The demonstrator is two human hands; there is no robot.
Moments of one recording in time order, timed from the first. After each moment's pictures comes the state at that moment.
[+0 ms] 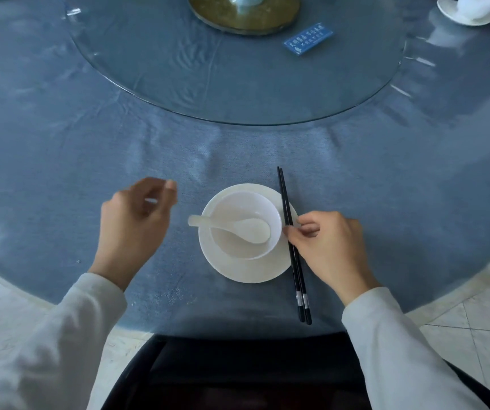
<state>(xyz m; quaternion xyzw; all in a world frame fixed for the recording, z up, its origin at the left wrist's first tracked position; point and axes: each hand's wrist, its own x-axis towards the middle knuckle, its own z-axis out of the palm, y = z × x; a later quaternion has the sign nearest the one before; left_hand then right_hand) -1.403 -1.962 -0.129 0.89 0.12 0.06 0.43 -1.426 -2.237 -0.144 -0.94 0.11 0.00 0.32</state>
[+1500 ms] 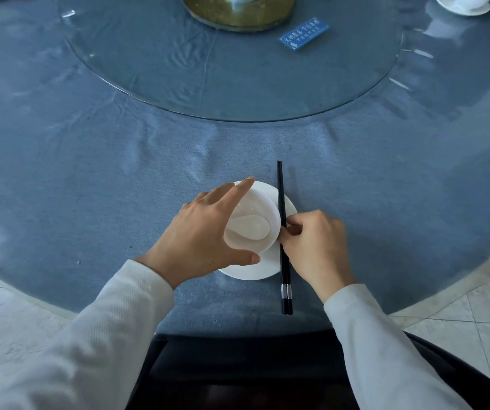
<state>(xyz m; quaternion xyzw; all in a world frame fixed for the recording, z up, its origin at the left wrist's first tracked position) -1.406 -2.018 -0.126 0.94 -0.19 -0.12 0.26 -1.430 -2.213 -0.141 -0.95 0.12 0.04 0.30</state>
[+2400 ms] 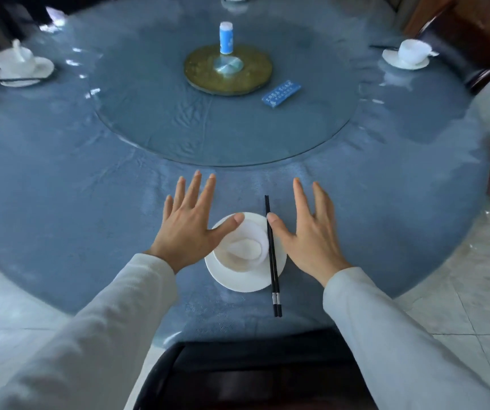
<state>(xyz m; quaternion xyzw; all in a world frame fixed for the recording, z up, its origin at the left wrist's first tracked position) -1.389 -2.006 -0.073 0.97 -0.10 -0.04 0.23 -1.424 -2.235 -0.093 -0.97 0.05 -0.05 0.25</state>
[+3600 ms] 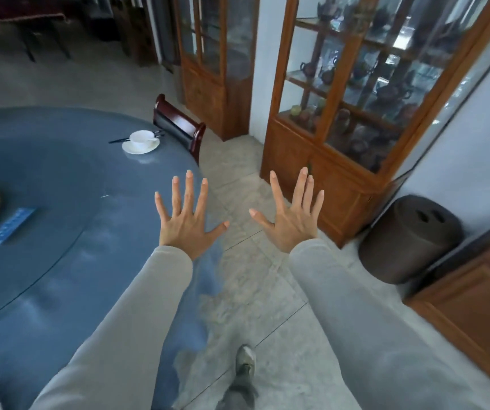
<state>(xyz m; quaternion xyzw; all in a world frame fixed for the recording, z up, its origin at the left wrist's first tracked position) -1.415 -2.627 0.060 0.91 -0.39 0.14 0.08 -1.563 -2.812 0.073 -0.92 0.34 -0.19 0.01</state>
